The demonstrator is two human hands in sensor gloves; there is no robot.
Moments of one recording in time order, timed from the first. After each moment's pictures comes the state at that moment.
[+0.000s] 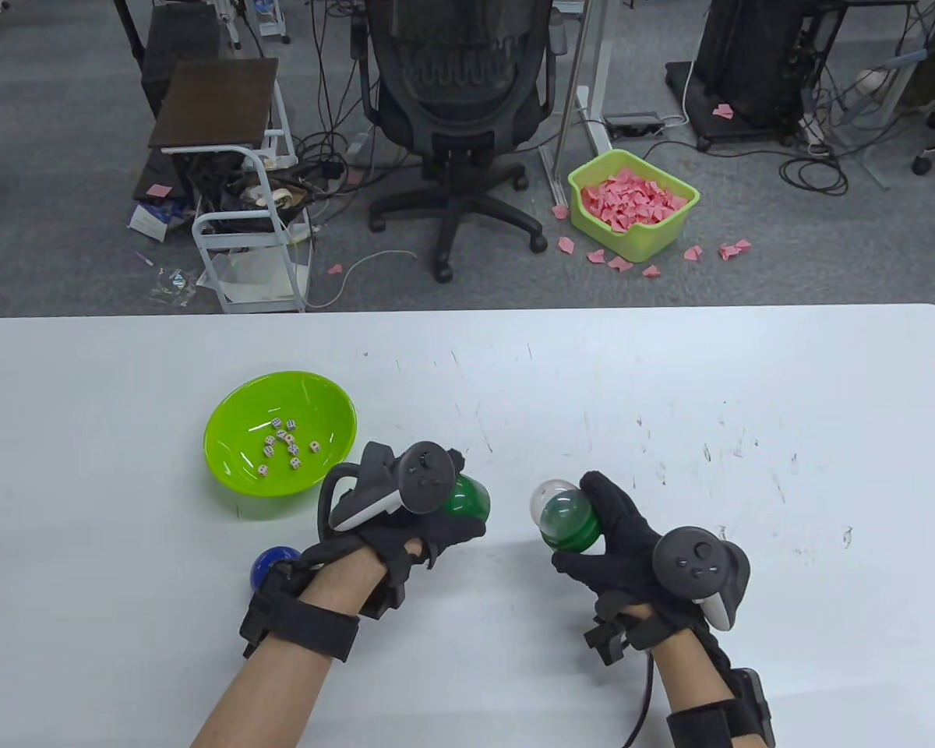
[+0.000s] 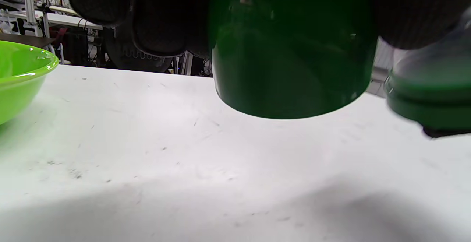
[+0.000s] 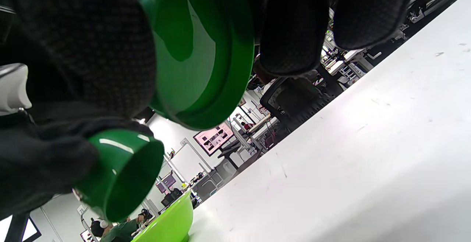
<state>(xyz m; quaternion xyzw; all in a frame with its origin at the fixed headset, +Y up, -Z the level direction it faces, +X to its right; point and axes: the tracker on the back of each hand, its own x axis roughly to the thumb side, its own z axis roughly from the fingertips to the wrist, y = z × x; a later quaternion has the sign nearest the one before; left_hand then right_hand) -0.115 -0.649 -0.377 -0.07 -0.19 0.11 0.97 0.174 -0.717 -0.325 0.14 -0.14 0.88 0.43</state>
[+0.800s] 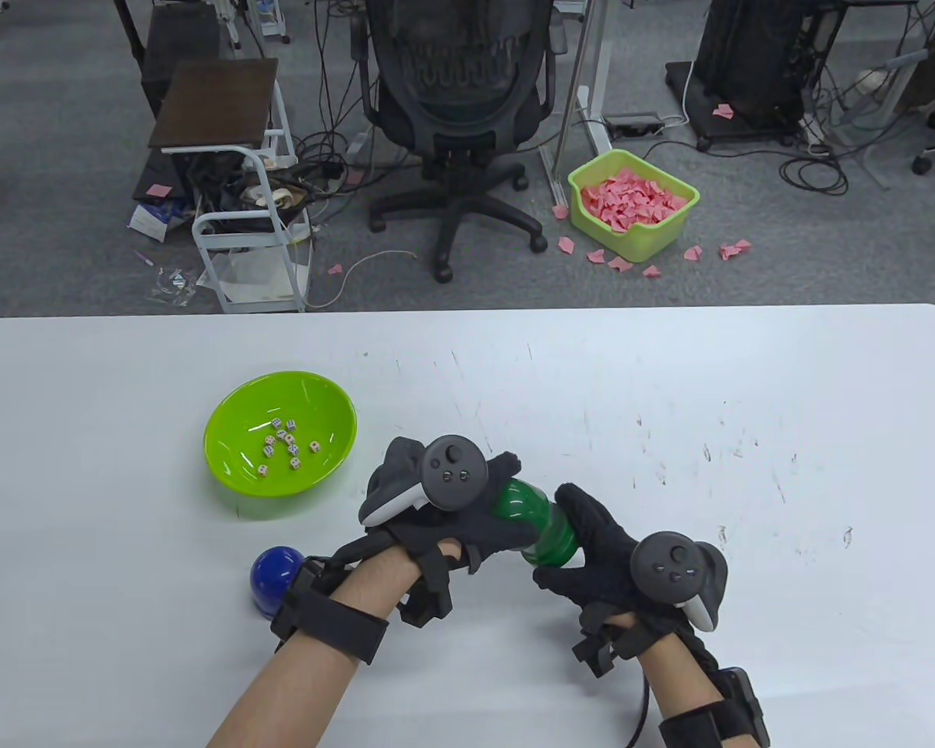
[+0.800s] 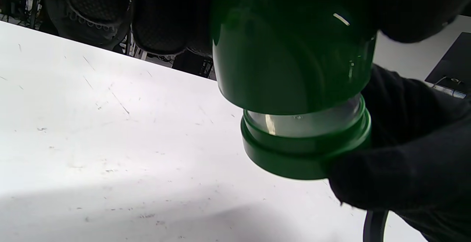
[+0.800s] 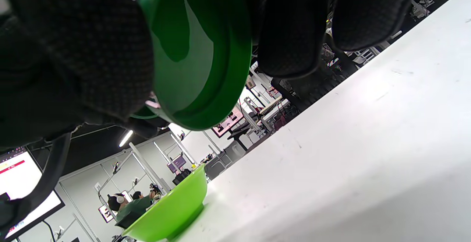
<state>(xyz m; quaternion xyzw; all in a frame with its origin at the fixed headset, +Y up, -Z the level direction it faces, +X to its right) -0.069 -0.644 -0.369 -0.12 -0.26 0.19 0.94 0.156 -0.724 -0.322 0.17 -0.11 0.88 0.42</state>
